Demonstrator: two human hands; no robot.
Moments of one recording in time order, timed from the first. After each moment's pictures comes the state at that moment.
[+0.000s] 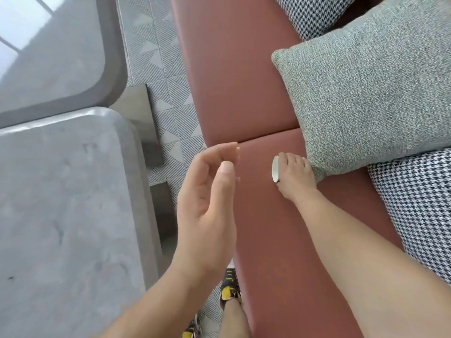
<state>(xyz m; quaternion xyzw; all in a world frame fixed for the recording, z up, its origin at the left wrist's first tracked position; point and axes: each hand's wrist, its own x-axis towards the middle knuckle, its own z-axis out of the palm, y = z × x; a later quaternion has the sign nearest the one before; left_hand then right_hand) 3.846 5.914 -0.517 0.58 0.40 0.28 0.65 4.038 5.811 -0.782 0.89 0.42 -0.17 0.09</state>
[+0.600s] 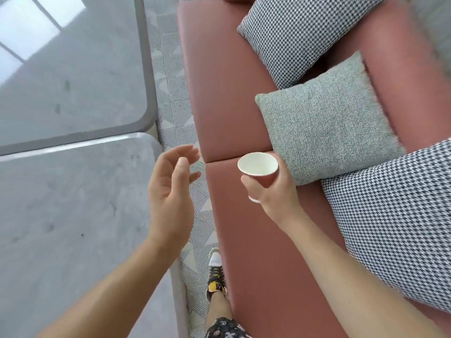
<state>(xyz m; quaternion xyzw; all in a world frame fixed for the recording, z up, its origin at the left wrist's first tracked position) 3.814 5.930 -0.406 0.54 0.41 0.34 0.65 3.961 5.809 -0.486 0.80 0.21 -0.27 -0.49</state>
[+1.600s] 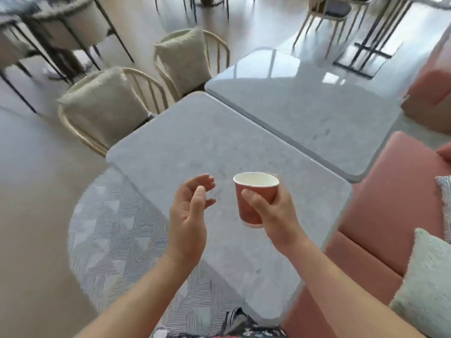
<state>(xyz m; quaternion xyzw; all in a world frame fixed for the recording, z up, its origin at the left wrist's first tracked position) 3.392 5.824 -0.243 0.35 0.56 0.63 0.41 3.551 5.870 -0.257 0.52 0.47 -0.57 -0.44</state>
